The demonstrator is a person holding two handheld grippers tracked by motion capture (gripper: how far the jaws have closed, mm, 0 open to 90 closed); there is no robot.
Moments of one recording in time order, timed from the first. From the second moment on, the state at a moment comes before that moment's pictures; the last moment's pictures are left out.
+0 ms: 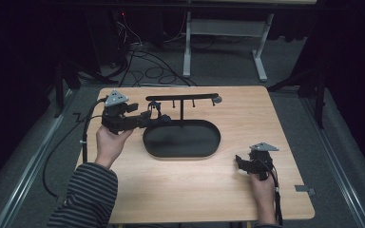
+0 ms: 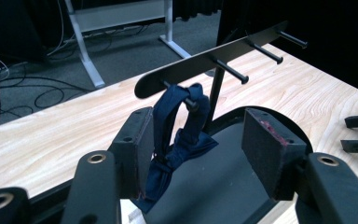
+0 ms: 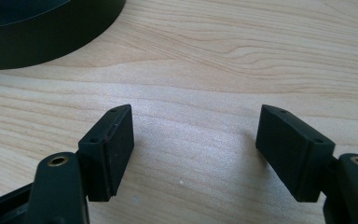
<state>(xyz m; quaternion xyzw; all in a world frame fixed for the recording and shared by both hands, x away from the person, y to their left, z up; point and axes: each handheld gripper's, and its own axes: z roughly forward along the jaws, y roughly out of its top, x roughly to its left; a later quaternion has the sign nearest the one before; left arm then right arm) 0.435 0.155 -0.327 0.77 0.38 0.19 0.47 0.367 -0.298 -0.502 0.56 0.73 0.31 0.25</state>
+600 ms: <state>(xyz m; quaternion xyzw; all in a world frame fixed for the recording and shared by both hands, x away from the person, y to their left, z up) 0.421 0.169 -0.330 0.76 0.39 0.20 0.48 0.367 -0.299 -0.502 0.56 0.73 0.31 0.25</state>
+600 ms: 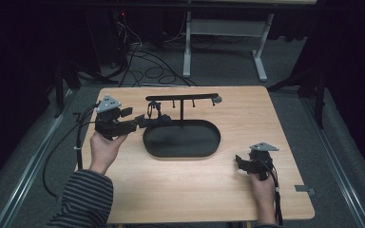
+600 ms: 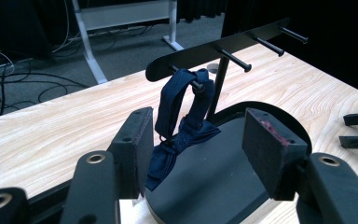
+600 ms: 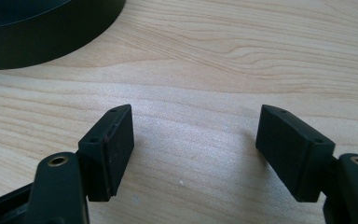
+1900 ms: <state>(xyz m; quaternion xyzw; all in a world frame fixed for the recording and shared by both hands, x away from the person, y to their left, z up) 0.394 0.193 -0.345 0.75 0.41 0.19 0.49 0.367 -0.298 -0.502 0.56 0.73 0.31 0.24</state>
